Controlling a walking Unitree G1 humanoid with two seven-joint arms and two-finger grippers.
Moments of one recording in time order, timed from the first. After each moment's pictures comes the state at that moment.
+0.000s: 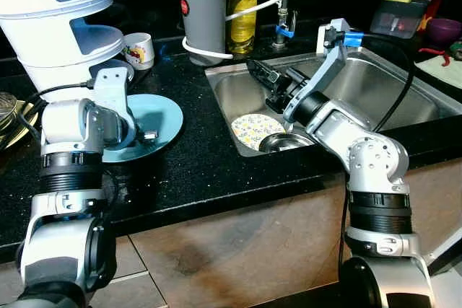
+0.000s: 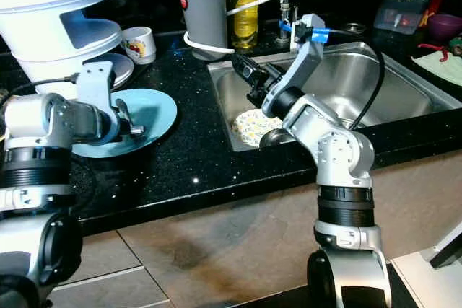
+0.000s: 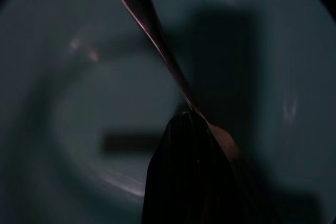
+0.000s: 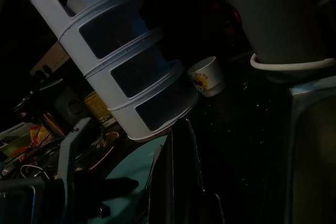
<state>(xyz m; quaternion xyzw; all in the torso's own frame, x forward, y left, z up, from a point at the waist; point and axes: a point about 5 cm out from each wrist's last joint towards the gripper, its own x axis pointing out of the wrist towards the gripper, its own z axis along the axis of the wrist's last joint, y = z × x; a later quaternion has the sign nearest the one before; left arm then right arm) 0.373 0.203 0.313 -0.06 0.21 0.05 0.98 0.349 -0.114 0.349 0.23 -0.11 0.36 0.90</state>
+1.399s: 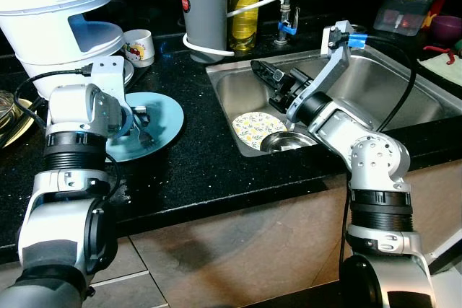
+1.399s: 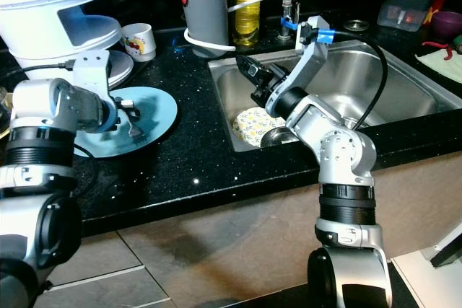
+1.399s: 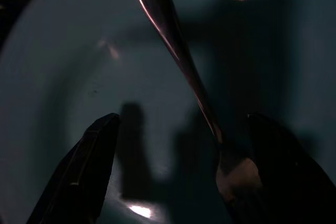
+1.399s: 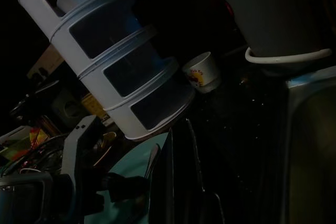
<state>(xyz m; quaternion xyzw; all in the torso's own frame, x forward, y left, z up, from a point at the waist) 0.386 0.198 0.311 -0.04 0.24 0.09 0.97 0.353 -0.118 0.347 0.24 -0.11 0.36 0.90</state>
